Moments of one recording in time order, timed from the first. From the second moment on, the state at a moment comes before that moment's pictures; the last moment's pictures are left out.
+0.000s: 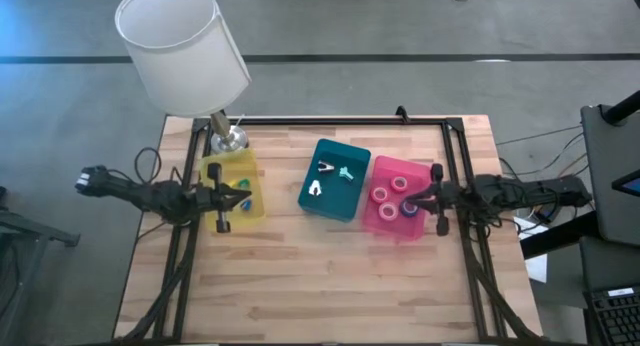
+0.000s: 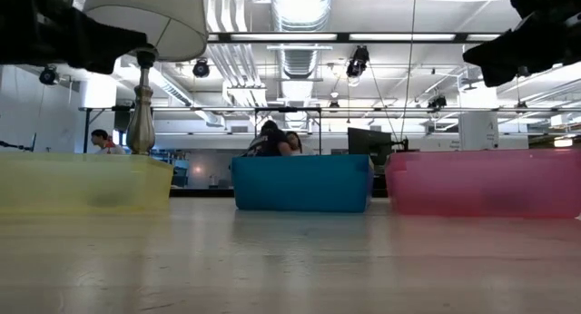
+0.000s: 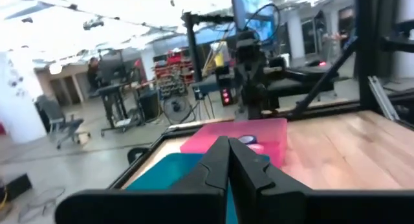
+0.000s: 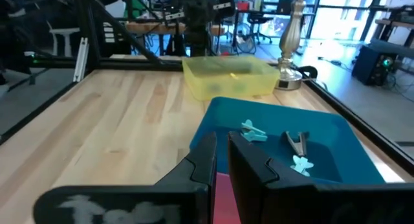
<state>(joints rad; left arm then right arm) -0.28 0.21 0.05 0.26 -0.43 0.27 0.13 0.17 0.19 -0.17 0.16 0.02</state>
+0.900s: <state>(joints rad) -0.28 0.04 0.01 0.06 -0.41 0.20 0.13 0.09 0.18 -0.21 0.16 0.04</state>
